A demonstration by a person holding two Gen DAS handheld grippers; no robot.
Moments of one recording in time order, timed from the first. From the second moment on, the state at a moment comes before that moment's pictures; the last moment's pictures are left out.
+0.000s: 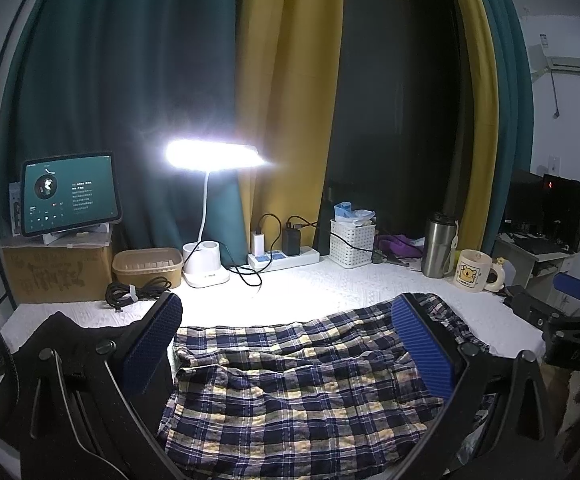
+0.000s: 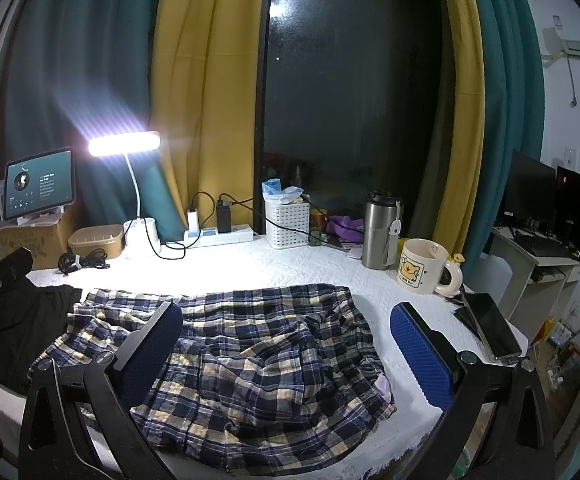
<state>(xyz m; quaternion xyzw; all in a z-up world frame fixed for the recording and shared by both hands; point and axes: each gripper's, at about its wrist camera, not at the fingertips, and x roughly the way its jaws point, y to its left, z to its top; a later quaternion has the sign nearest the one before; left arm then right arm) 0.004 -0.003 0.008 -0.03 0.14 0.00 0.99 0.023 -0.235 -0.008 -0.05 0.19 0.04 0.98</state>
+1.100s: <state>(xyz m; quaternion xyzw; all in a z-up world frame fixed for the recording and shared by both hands) 0.006 -0.004 0.016 -0.02 0.13 -0.01 0.99 0.029 -0.236 -0.004 -0.05 0.19 0.04 0.98</state>
